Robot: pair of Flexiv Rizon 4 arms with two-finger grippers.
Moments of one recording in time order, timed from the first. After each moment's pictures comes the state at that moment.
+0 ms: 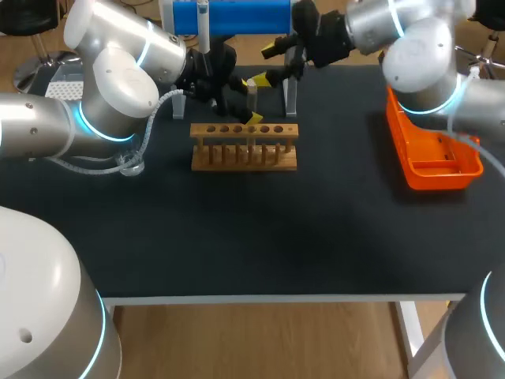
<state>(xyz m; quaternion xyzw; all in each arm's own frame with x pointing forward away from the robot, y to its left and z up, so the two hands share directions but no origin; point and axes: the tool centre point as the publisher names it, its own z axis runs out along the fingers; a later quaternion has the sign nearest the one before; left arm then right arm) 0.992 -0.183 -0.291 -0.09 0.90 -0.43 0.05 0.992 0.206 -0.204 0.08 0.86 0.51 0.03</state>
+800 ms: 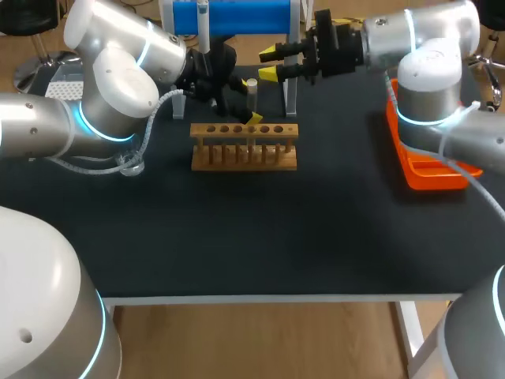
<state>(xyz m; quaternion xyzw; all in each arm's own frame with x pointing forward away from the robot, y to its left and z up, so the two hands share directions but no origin) 0.992 -0.183 -0.291 -0.09 0.90 -0.43 0.05 0.983 0.209 -0.192 0.00 0.77 0.63 0.02</state>
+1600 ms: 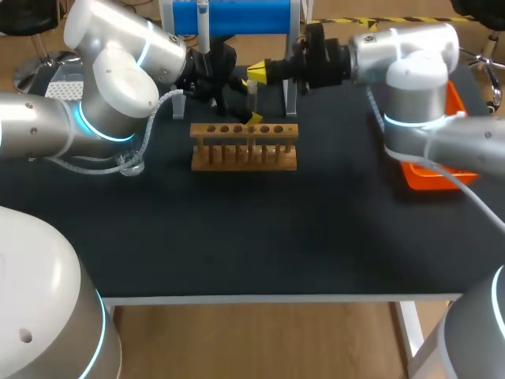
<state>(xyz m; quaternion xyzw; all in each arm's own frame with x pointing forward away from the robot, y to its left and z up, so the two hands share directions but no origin) 0.992 -0.183 -0.291 -0.09 0.90 -0.43 0.05 0.977 0.232 -0.205 -0.02 0.74 0.67 -0.01</state>
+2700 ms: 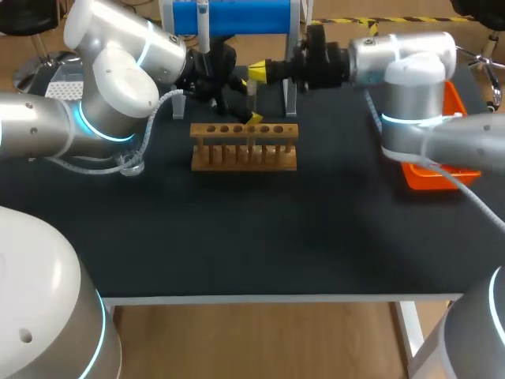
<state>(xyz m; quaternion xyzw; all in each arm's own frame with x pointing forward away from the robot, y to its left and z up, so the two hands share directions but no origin) 0.992 -0.183 -0.291 -0.09 0.90 -0.43 0.05 0.989 0.229 -0.203 0.02 0.72 0.70 -0.02</state>
